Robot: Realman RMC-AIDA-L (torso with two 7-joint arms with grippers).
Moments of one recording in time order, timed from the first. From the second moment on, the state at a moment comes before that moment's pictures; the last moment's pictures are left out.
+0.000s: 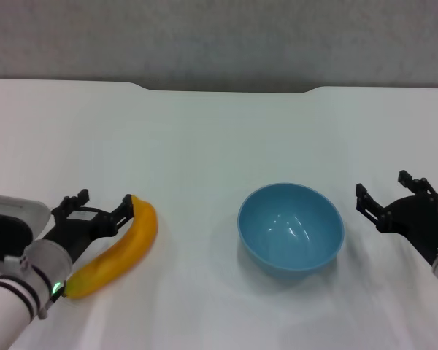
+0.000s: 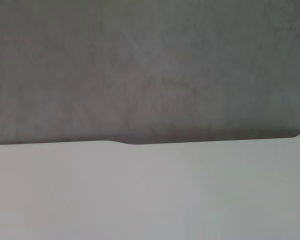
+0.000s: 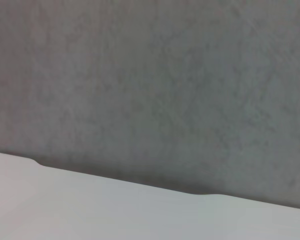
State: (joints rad) left arm -0.37 -2.04 -0.98 -0.54 2.49 0.53 -0.10; right arm 0.43 2.02 0.63 0.35 -2.22 -0.88 0.05
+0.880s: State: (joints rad) left arm -0.16 -2.03 -1.35 -1.32 2.55 -0.35 0.20; right arm 0.31 1.85 0.89 0.93 -2.39 -0.34 0.05
